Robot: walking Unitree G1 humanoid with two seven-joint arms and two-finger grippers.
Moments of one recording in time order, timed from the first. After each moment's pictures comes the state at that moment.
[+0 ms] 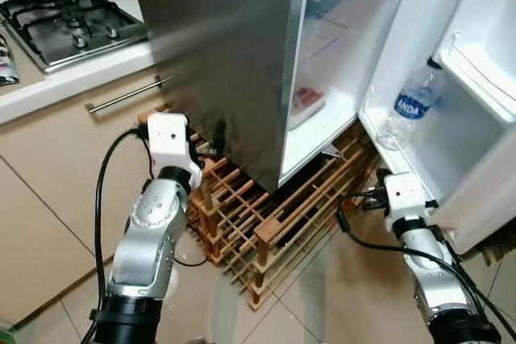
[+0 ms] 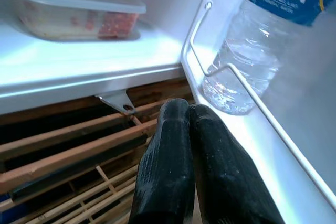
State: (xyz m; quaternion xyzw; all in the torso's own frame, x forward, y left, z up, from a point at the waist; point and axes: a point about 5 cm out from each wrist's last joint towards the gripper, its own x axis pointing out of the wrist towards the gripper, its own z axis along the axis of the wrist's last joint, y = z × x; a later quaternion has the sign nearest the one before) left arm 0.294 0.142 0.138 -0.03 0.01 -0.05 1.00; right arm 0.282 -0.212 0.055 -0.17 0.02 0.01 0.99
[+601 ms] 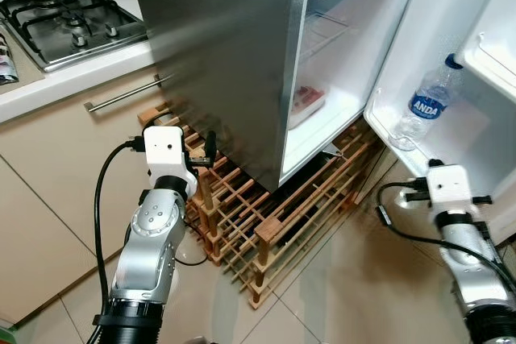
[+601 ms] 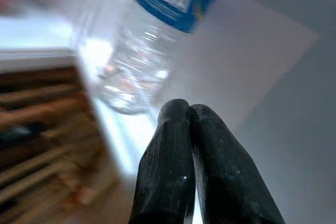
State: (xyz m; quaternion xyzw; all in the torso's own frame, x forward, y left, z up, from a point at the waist) left arm 0.297 0.151 0.130 -0.02 0.00 -0.02 1.00; right arm 0.279 -0.298 0.080 -0.27 0.03 -0.14 0.95
